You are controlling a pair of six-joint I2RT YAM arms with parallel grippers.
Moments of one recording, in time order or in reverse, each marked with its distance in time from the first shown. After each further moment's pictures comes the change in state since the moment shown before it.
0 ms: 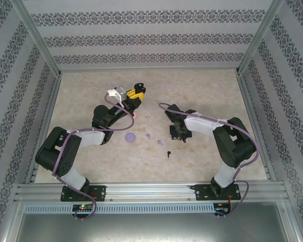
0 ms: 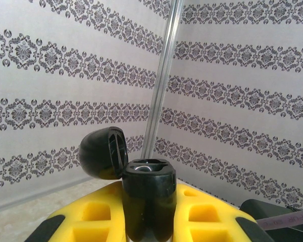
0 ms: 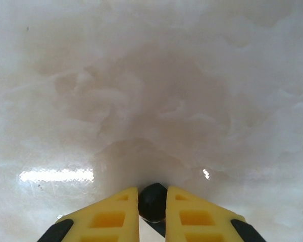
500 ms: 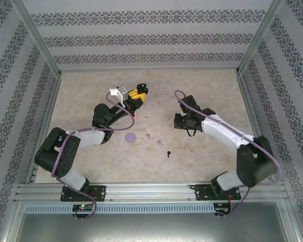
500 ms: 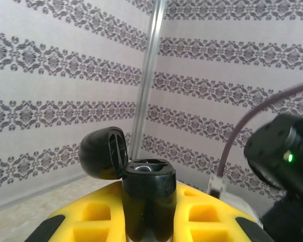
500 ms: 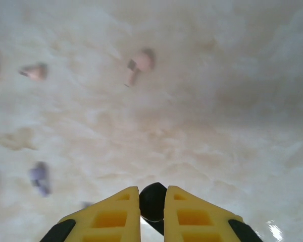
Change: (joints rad) left arm -0.011 -0.014 0.029 -0.041 0.073 0.007; right arm -0.099 -0.309 -0.038 0.129 -0.182 0.009
